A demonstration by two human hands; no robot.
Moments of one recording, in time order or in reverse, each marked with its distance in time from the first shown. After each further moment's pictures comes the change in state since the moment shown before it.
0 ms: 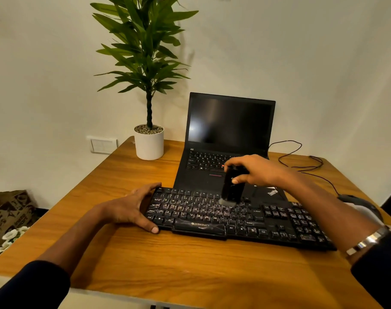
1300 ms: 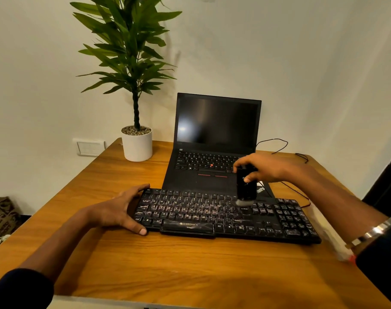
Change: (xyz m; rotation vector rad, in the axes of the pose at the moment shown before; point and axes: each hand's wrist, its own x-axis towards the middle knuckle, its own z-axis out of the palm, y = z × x) left_hand 0.001 -0.002 0.000 -0.026 0.008 0.029; right_hand -0.025 0.034 -0.020 -0.126 -0.090 0.098
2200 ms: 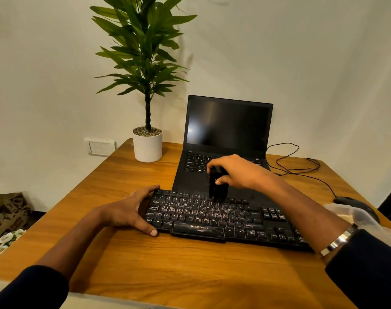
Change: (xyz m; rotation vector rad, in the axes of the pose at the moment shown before) left_hand 0.001 0.000 0.001 -0.014 0.000 -0.019; right_hand 0.042 -0.073 0.018 0.066 0.137 -0.130
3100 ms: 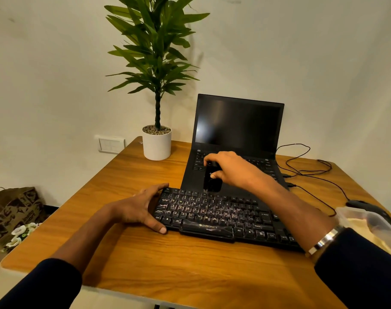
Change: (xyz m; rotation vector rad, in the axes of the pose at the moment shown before) left_hand -0.003 0.003 0.001 0.022 0.014 -0.010; right_hand 0.023 -0.025 0.012 0.000 0.114 0.012
